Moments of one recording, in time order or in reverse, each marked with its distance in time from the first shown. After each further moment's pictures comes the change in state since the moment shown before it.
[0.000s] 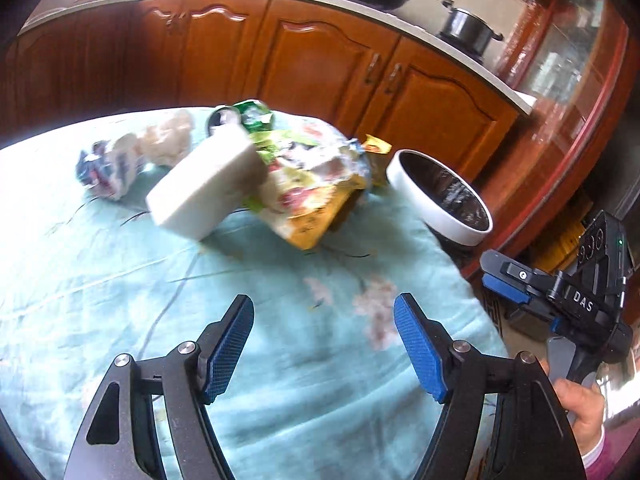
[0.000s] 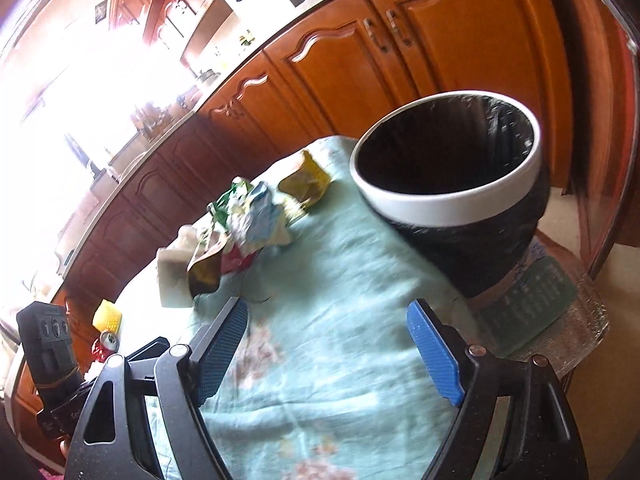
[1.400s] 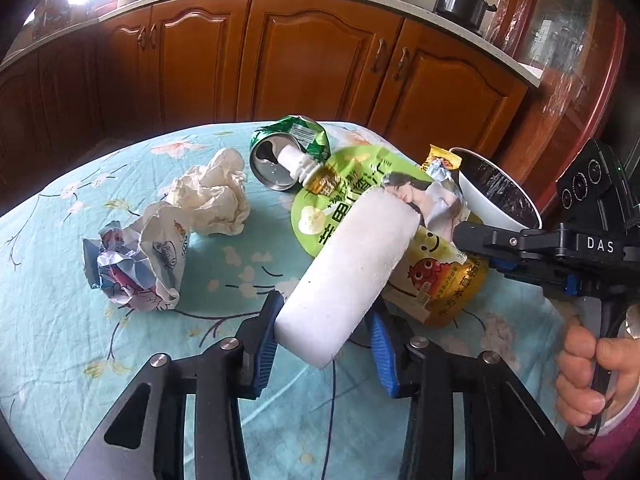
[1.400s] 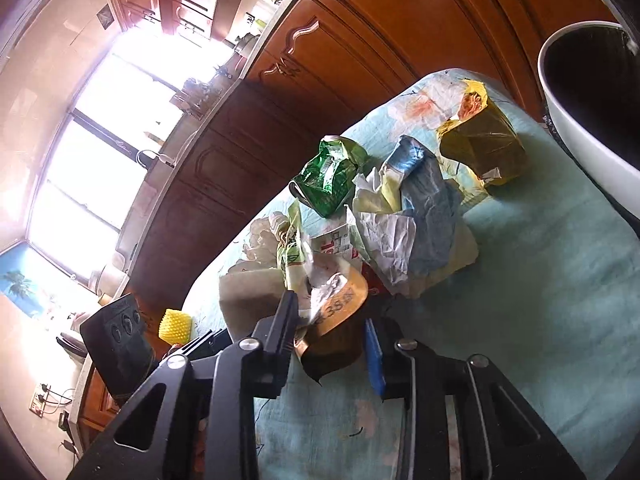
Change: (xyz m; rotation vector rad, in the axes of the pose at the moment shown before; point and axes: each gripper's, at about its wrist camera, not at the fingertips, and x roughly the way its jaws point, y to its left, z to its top) left arm 0.046 0.066 0.069 0.180 0.057 -0.004; right arm 0.124 0.073 0.036 0.092 0.172 0.291
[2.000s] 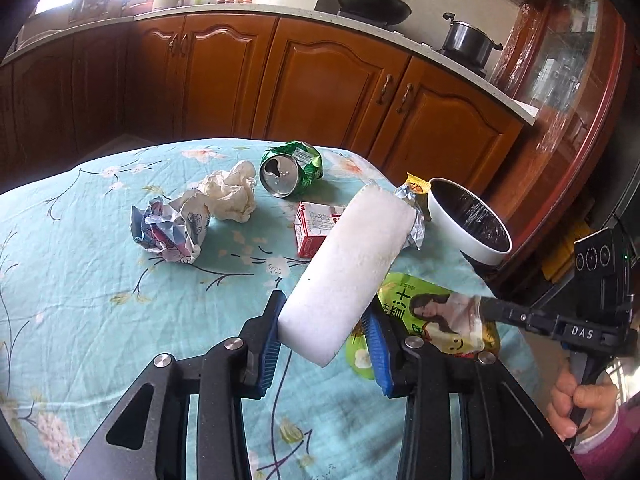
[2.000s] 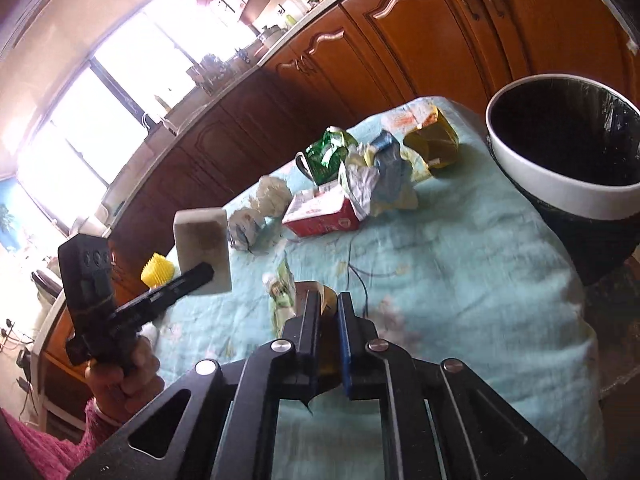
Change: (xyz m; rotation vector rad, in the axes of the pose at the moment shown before) left arm -0.067 -0.018 -0.031 -0.110 -0.095 0.004; right arm -0.077 0.005 -0.057 -0.189 0.012 -0.100
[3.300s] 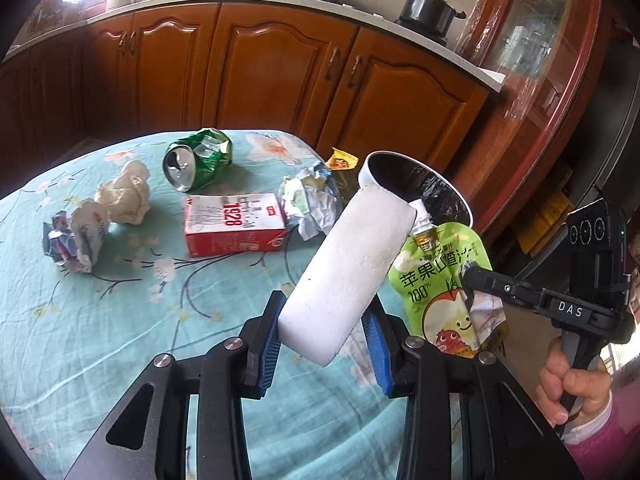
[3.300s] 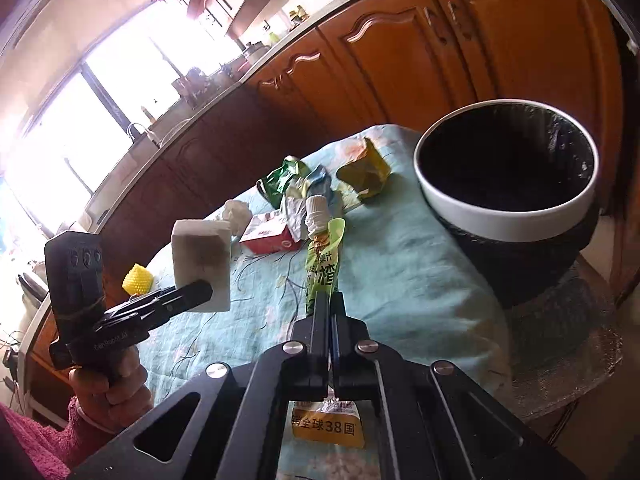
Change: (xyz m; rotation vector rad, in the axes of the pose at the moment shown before) left arm 0.037 -0.077 0.010 0.080 0.077 -0.095; right arm -0.058 -0.048 0.013 0.003 -0.092 -0.084
